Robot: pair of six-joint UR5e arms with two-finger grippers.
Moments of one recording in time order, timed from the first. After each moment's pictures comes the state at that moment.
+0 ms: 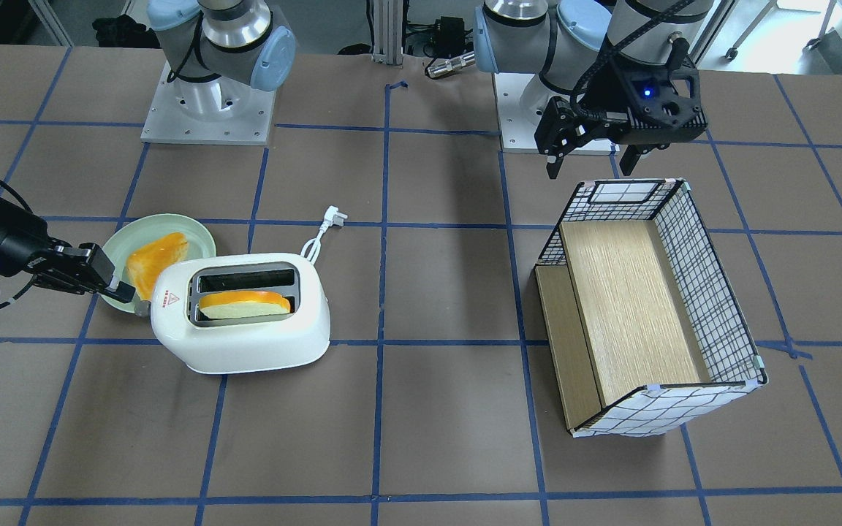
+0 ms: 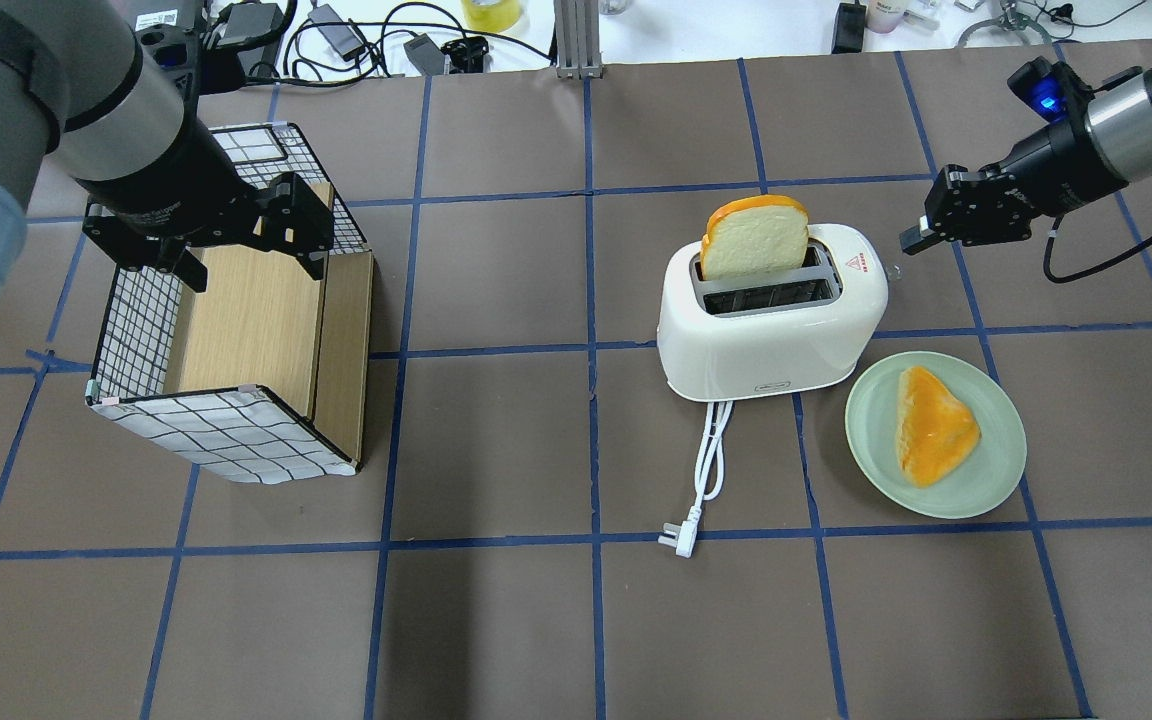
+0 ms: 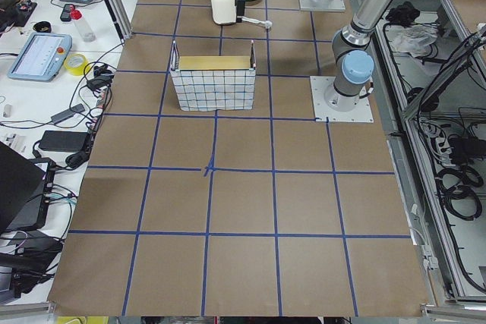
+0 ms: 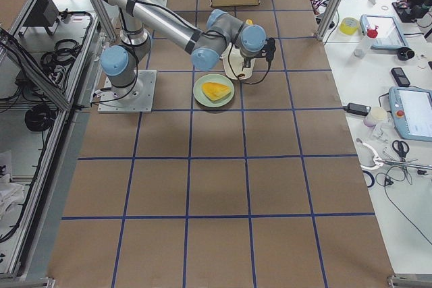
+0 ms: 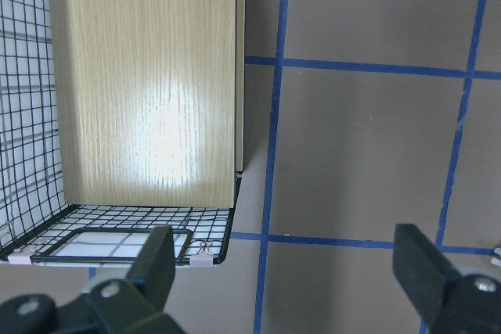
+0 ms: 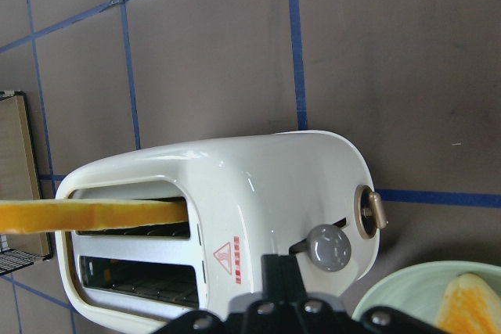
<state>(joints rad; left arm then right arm) -1.57 -1.47 -1.67 -1.51 1.59 -0.08 1.13 -1.38 1.77 -1.74 -1.00 -0.42</state>
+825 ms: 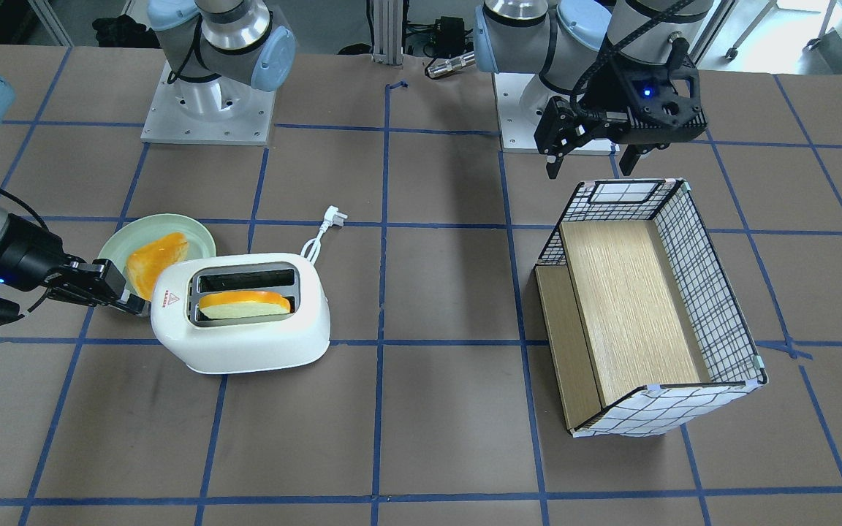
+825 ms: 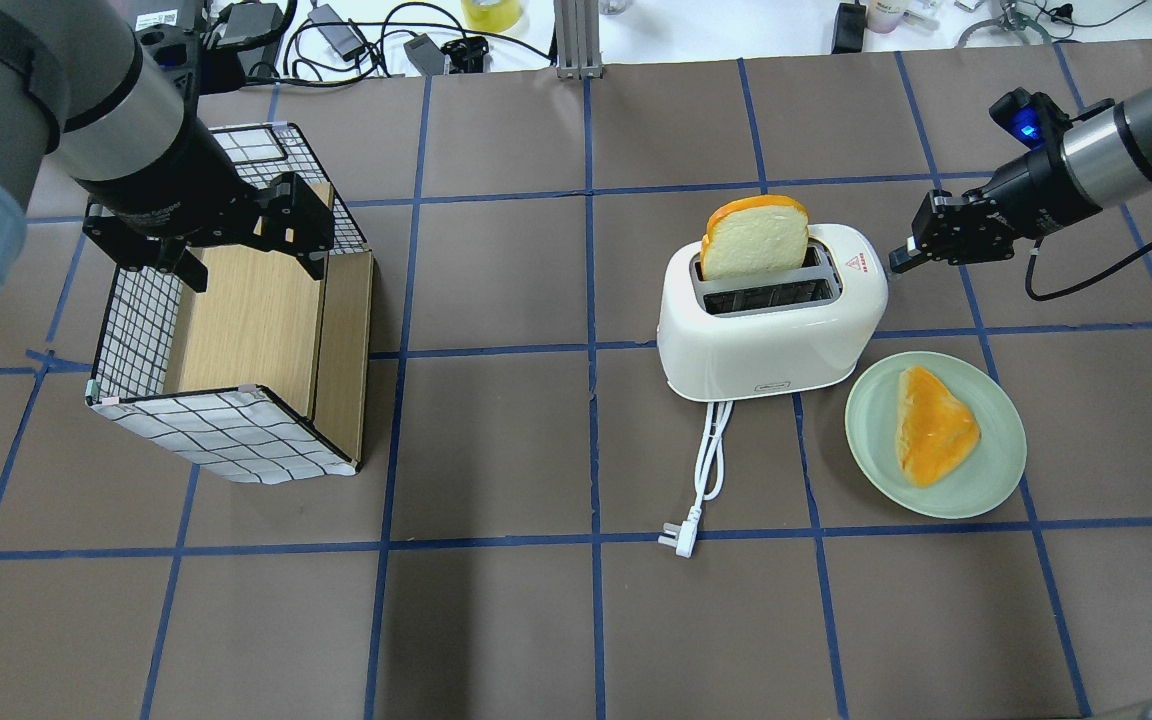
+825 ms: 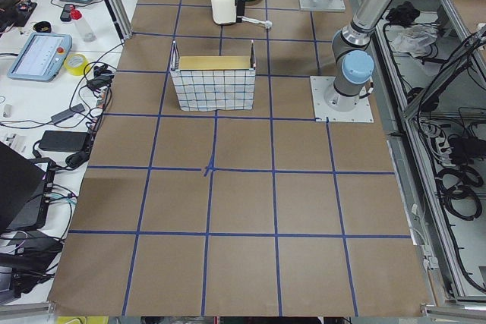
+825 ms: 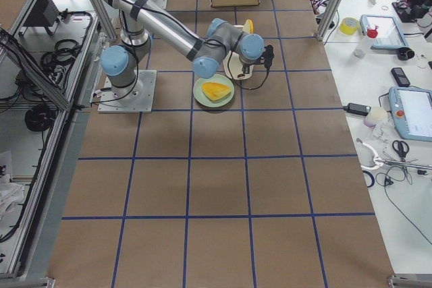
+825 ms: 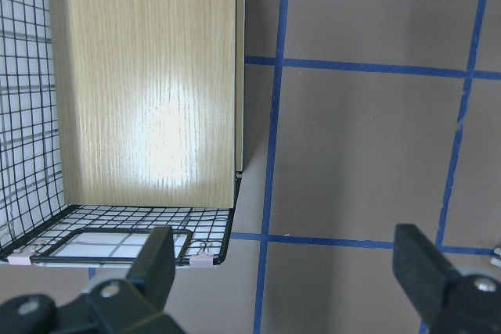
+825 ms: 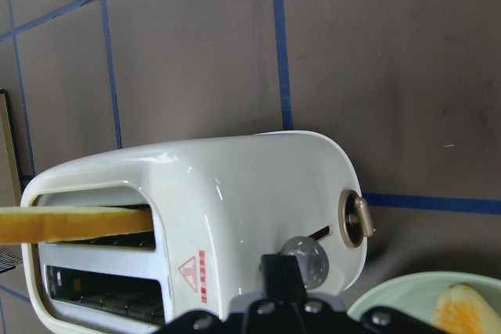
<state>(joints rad) -1.57 -1.47 -1.67 -1.51 1.59 -0.08 1.13 -1.34 1.81 -1.83 -1.00 -0.42</state>
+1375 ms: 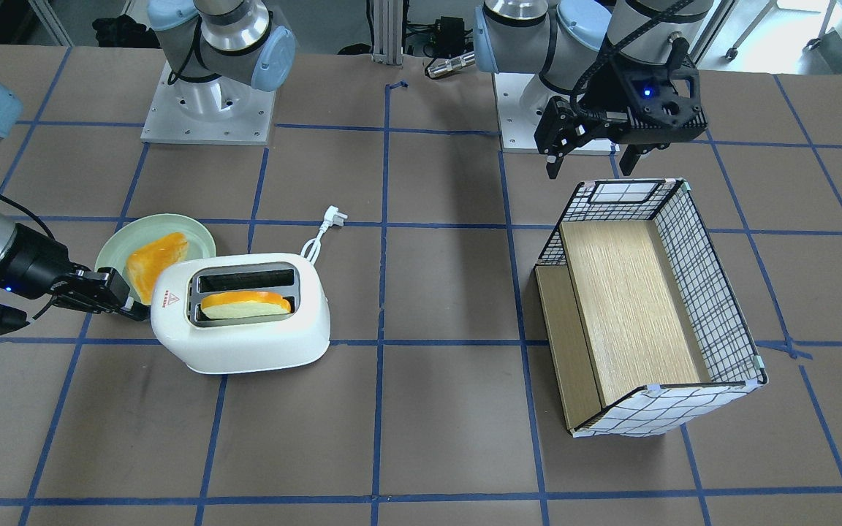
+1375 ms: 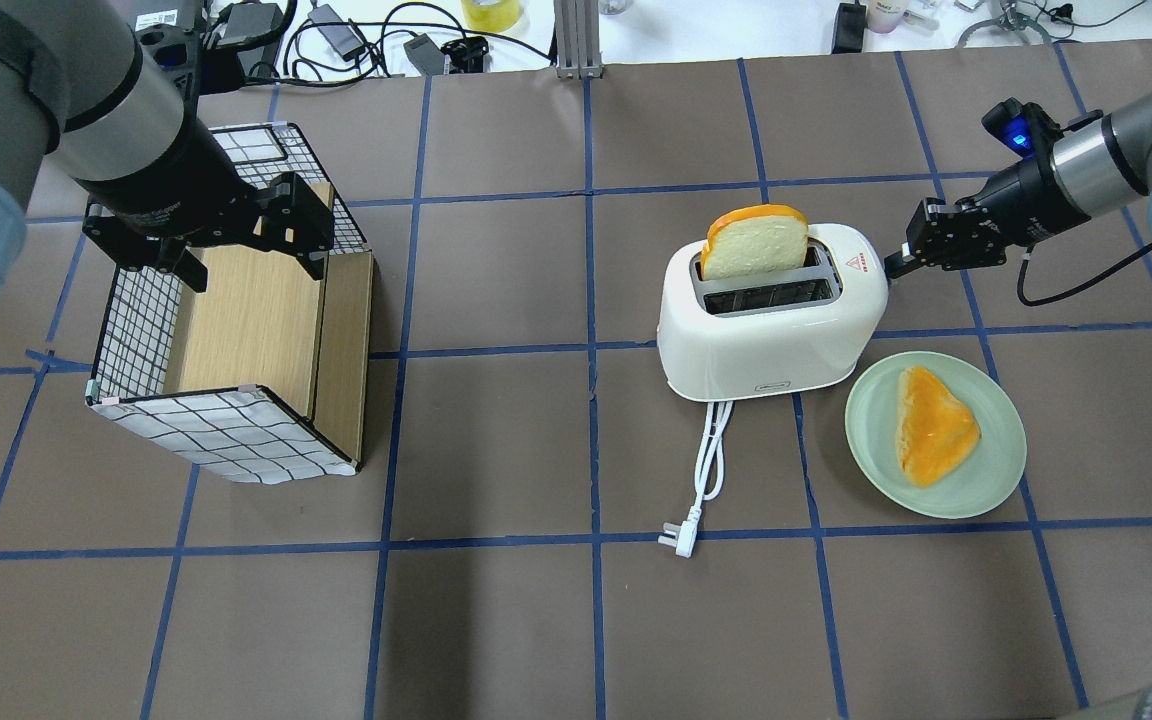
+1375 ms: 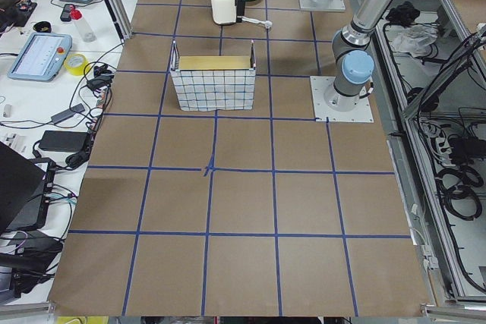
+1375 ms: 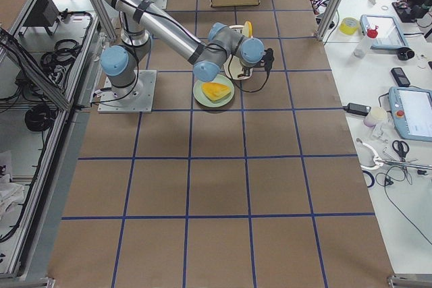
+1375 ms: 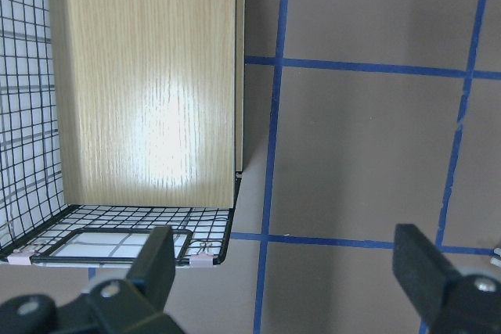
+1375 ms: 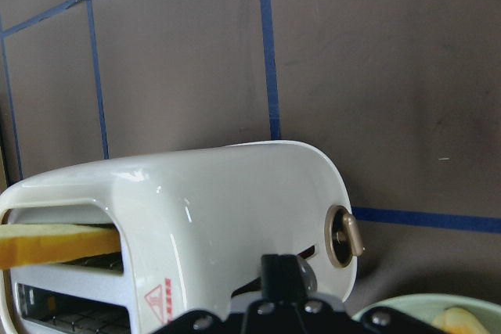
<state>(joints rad) -1.57 -1.47 -1.67 -1.51 1.59 -0.08 1.13 -1.32 1.84 -1.88 -1.00 -0.42</state>
